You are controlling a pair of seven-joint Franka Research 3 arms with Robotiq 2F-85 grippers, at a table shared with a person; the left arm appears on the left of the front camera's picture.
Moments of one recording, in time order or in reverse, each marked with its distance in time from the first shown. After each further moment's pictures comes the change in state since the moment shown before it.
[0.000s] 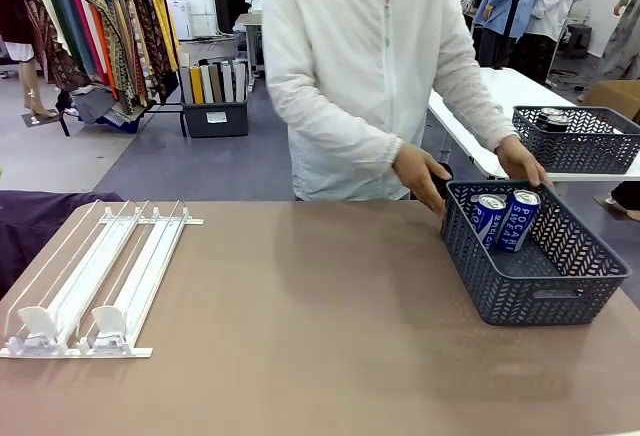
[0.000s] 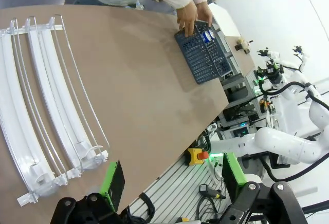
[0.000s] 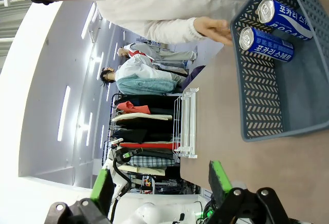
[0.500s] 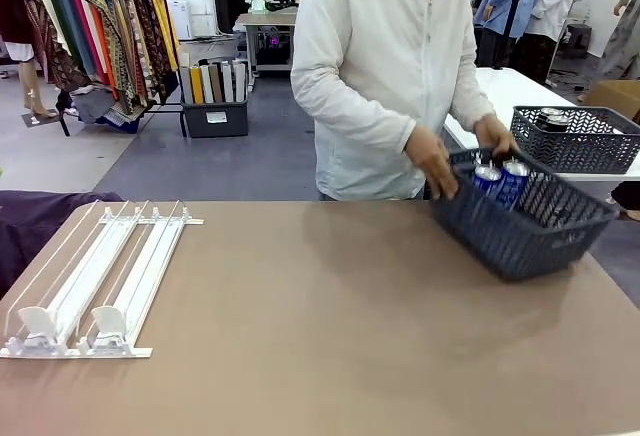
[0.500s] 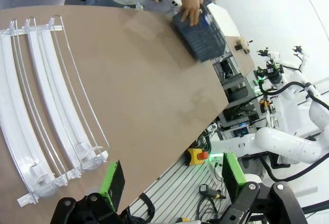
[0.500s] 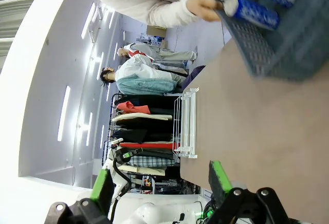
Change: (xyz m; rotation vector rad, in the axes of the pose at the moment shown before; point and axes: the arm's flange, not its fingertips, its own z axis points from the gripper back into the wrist) left arm 0.000 0.000 0.000 -0.001 -0.001 -0.003; right arm 0.000 0.000 0.000 0.000 0.000 0.000
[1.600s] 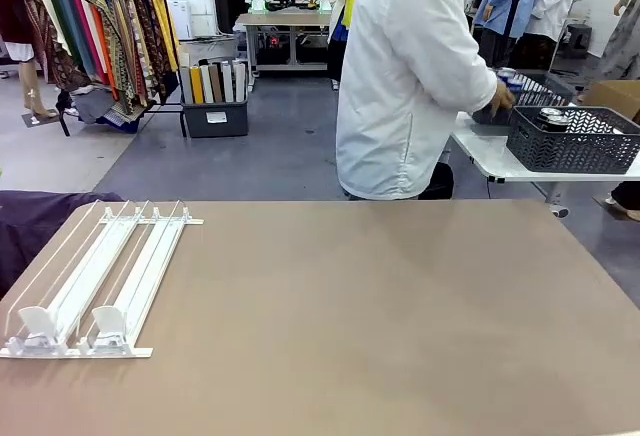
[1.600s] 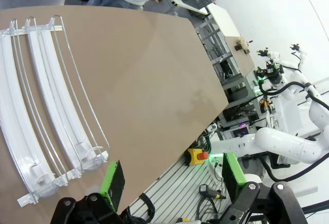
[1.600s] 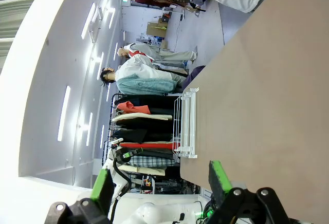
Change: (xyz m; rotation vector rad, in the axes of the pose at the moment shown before) left arm 0.000 0.001 0.000 -0.001 -0.001 0.000; right arm 0.000 0.000 0.000 0.000 0.000 0.000
